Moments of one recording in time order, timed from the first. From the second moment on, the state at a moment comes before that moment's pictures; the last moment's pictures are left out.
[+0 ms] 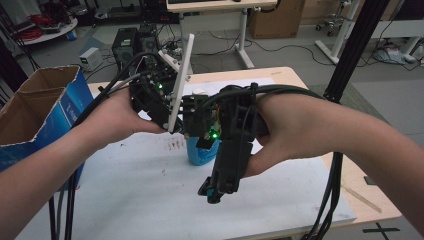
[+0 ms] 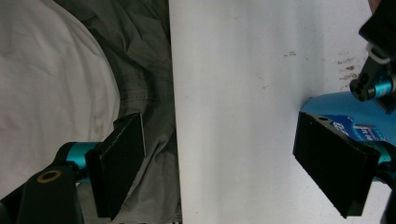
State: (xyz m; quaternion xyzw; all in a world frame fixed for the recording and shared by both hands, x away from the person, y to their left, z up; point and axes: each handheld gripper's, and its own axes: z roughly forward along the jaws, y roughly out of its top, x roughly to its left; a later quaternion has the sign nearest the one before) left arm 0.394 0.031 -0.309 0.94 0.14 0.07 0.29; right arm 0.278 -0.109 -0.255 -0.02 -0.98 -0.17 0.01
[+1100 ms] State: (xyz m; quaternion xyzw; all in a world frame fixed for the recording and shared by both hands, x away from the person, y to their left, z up) left arm 0.401 0.003 -0.336 0.93 0.19 0.09 0.31; right arm 0.278 -0.109 -0.261 -0.02 -0.98 -0.17 0.02
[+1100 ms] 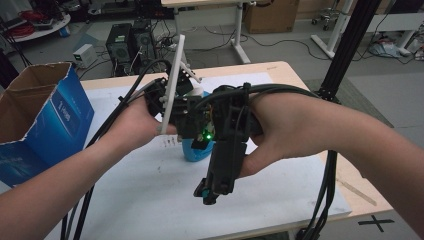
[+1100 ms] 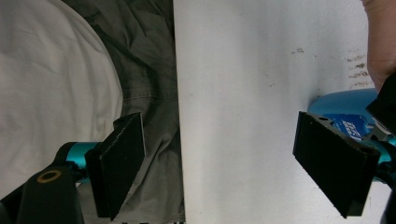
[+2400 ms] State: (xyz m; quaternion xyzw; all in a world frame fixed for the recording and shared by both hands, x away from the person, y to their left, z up) left arm 0.402 0.000 -0.341 0.92 0.21 0.07 0.32; right arm 0.280 -0.109 -0.264 -0.02 -0.99 -0.17 0.02
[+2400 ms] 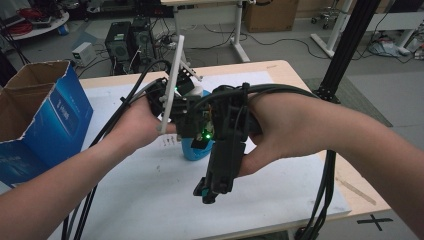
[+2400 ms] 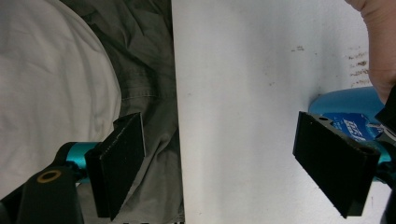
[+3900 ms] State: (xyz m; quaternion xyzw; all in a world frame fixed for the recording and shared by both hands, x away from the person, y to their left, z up) left arm 0.400 0.002 -0.334 0.92 0.20 0.08 0.33; right arm 0.279 -0.110 -0.267 -0.03 -0.99 -0.17 0.02
